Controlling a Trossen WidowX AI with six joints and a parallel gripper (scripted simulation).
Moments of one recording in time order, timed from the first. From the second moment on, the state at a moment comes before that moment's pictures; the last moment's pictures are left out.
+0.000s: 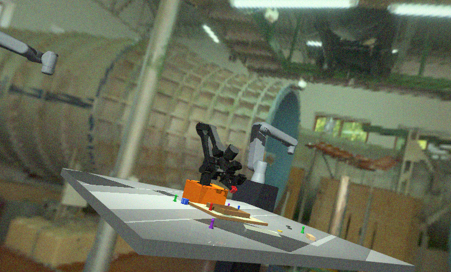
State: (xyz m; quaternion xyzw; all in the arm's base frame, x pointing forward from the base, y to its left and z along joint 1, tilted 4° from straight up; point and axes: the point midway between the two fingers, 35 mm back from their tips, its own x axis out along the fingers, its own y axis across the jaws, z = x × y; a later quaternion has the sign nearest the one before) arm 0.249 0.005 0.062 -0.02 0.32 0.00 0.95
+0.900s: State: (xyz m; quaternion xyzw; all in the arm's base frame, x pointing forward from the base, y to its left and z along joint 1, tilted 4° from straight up) arm 0.259 0.005 0.084 -0.02 0.50 -0.01 0.87
